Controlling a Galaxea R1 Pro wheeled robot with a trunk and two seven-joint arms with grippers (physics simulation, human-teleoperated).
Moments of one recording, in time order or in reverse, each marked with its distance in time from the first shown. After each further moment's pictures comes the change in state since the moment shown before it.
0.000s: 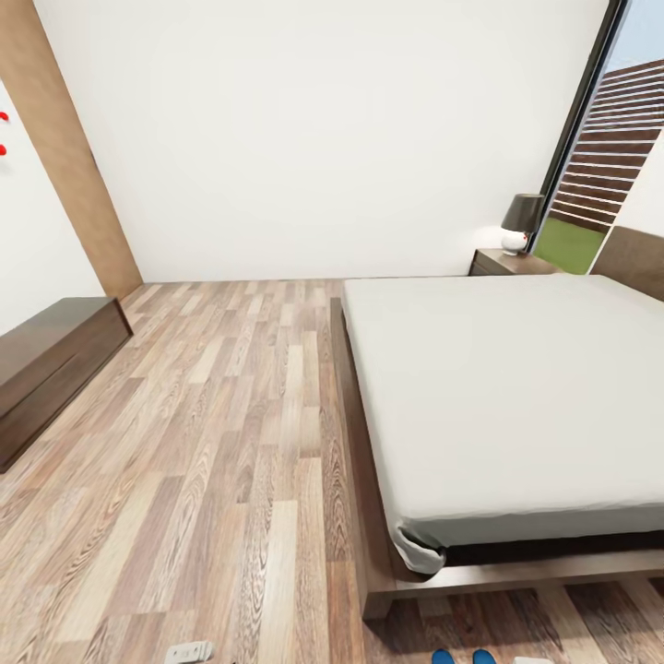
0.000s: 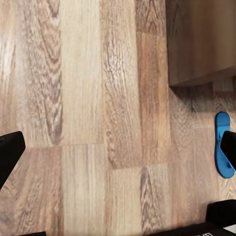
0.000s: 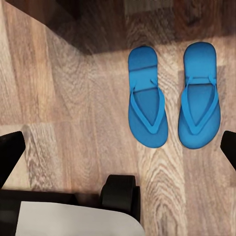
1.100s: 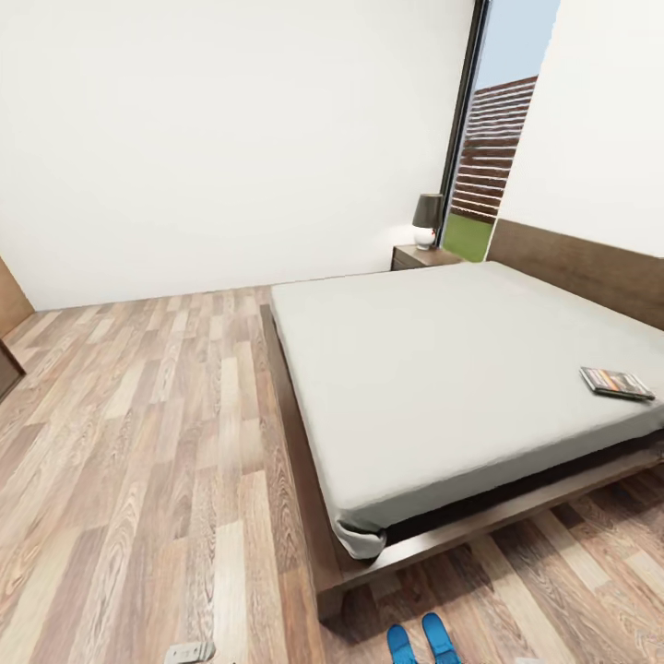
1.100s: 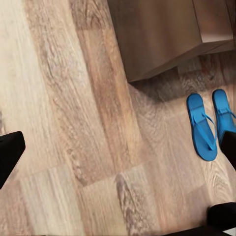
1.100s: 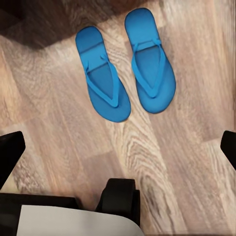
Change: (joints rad) left arm 0.000 0.000 0.000 0.000 0.000 0.000 0.000; right arm 0.001 0.000 0.000 0.000 0.000 -0.001 -0.001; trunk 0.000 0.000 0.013
